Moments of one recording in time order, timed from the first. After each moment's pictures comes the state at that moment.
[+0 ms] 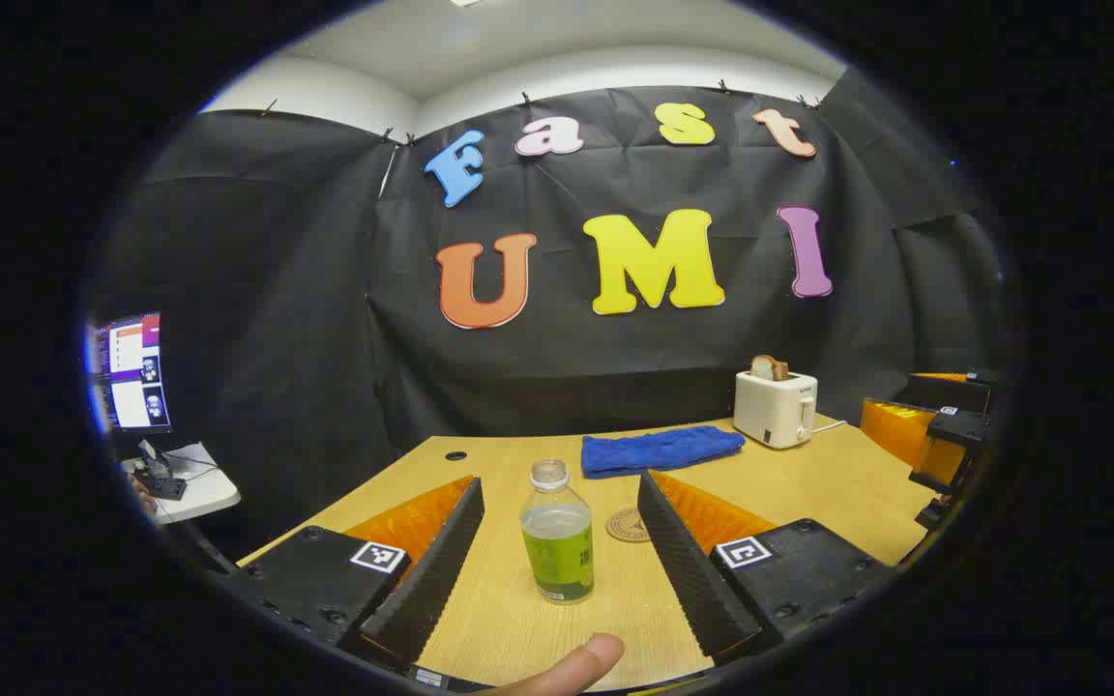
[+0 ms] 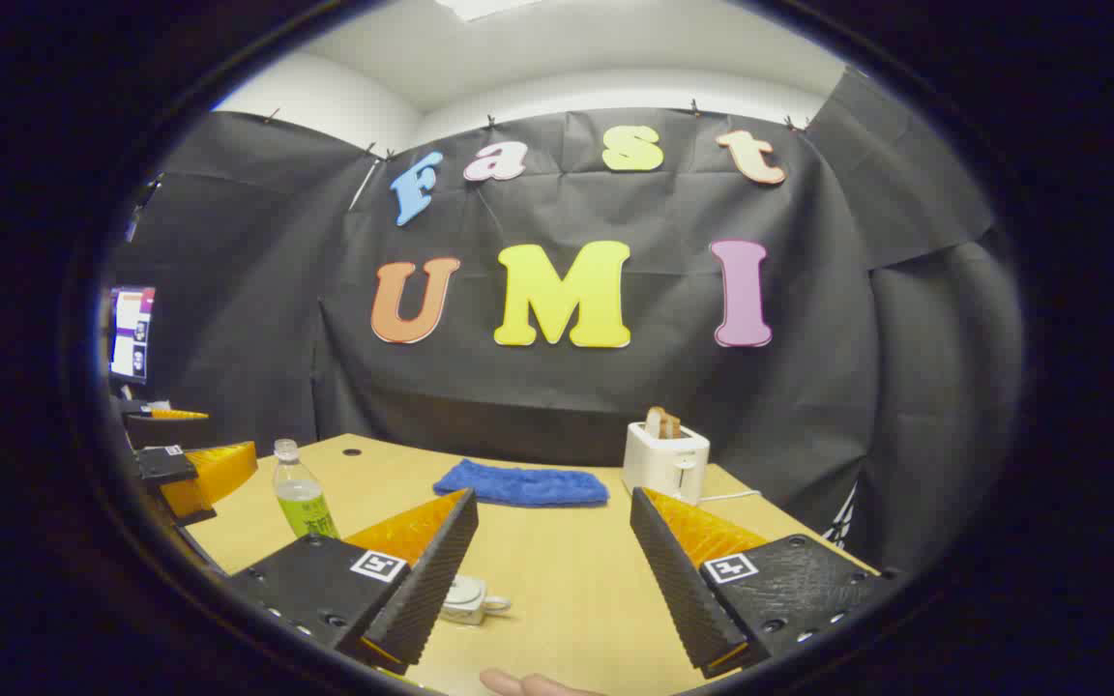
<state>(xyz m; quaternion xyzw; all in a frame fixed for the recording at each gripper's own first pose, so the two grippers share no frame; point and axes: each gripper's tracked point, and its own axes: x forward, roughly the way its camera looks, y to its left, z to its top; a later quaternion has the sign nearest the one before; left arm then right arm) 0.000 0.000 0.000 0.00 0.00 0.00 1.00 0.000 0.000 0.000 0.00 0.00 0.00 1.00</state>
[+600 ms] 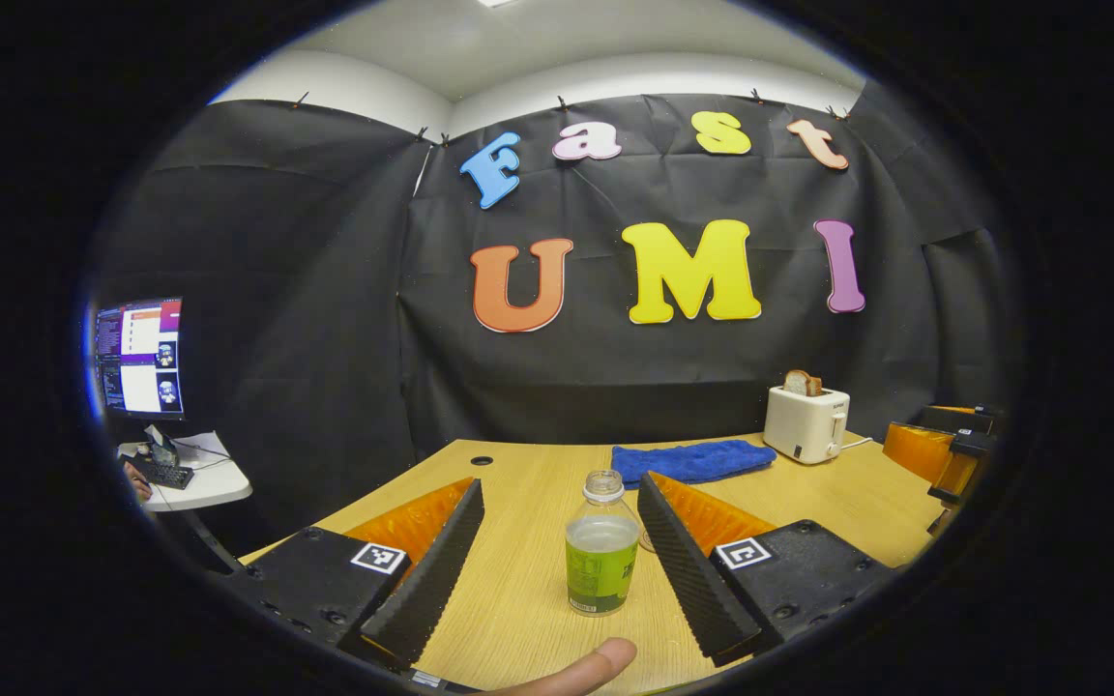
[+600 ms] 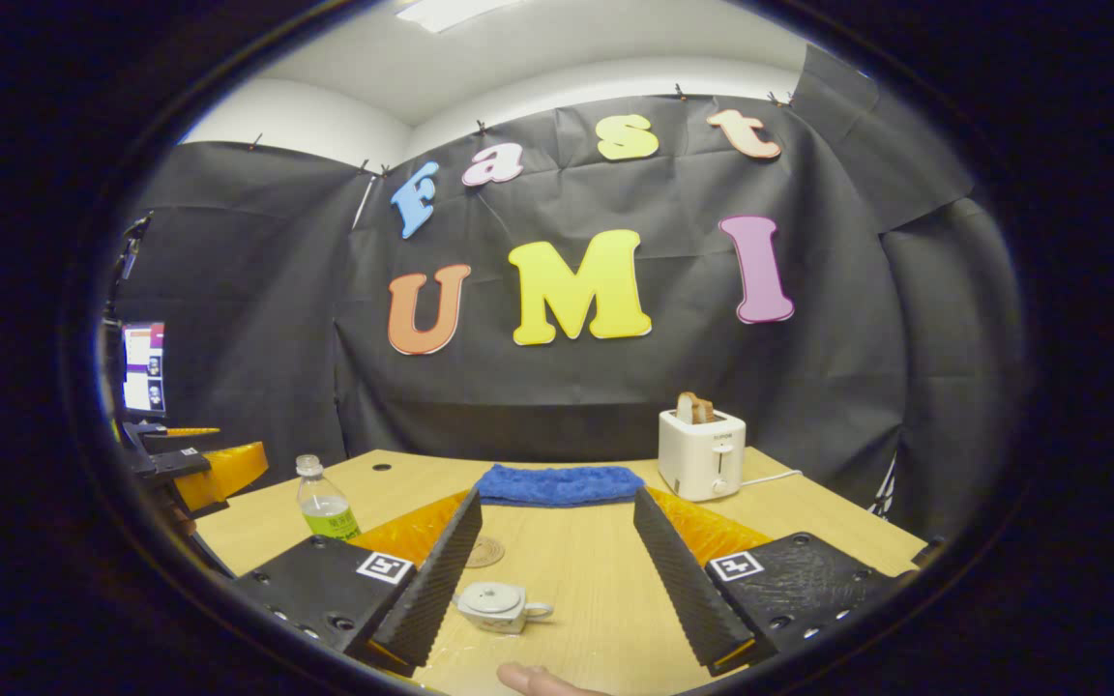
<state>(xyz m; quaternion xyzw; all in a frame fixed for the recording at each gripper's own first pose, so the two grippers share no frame) 0.013 0.030 -0.008 -0.02 0.00 0.04 1.00 0.016 0.014 -0.008 0.03 -0.01 0.03 1.00</state>
